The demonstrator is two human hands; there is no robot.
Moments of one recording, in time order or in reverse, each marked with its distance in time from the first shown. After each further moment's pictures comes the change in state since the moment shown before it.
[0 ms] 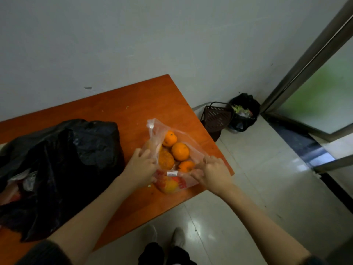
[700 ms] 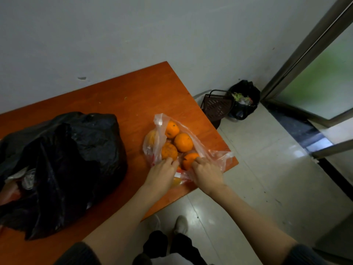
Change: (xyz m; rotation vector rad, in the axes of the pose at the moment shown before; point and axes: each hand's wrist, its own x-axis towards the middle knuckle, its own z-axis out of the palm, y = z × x) left_hand 0.007 0.052 0.025 -0.399 0.131 -0.083; right_hand 0.003 -0.032 0.034 0.027 -0.078 0.000
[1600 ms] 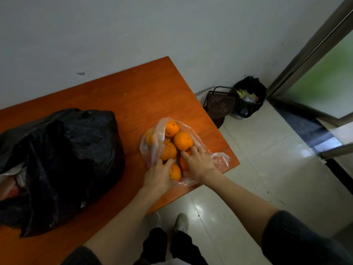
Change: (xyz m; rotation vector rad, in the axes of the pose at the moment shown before) left_hand 0.009 0.001 0.018 -0.245 -0.198 -0.362; right_hand 0.041 0.013 0.007 -0.140 -0.216 -0.015
